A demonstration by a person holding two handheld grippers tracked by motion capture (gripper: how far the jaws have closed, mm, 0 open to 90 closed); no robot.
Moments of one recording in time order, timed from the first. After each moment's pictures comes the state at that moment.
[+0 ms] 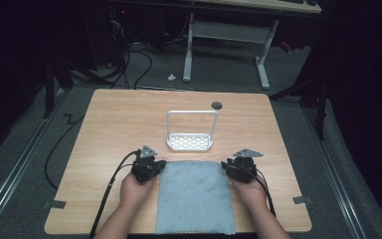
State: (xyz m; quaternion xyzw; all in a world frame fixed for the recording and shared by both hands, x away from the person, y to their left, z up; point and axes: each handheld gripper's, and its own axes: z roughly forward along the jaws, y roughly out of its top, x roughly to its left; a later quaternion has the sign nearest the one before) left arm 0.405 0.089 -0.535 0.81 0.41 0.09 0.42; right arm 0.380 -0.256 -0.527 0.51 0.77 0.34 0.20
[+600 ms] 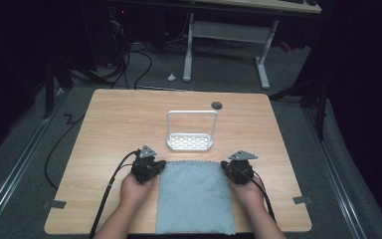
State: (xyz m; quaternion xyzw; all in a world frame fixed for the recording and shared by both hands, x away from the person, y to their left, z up) left arm 0.406 0.090 -0.536 0.81 0.41 0.09 0.42; right arm 0.374 -0.245 -0.528 0.48 0.78 0.33 0.21
